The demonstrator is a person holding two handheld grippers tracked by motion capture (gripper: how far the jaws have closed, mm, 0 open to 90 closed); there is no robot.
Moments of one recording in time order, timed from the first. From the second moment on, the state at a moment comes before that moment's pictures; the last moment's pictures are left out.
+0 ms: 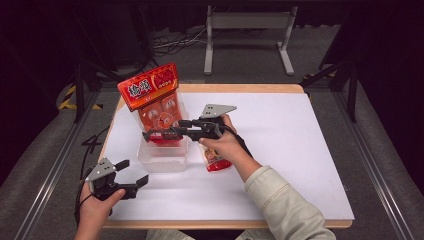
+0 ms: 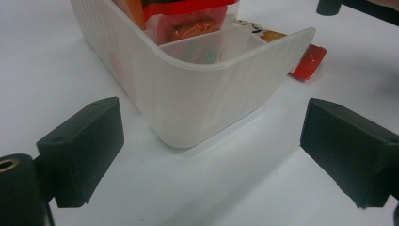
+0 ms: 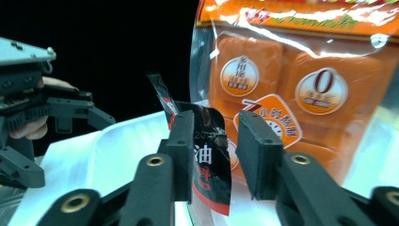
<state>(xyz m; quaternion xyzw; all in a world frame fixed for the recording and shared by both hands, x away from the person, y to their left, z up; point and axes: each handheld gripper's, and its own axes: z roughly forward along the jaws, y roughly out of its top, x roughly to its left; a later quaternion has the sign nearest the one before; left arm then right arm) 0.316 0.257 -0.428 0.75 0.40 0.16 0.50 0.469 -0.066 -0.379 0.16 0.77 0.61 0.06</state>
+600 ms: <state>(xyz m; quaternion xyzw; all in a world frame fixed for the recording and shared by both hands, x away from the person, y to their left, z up) 0.322 0.253 -0.428 0.74 0.40 0.18 0.51 0.453 -0.127 -0.350 0.20 0.76 0.60 0.11</state>
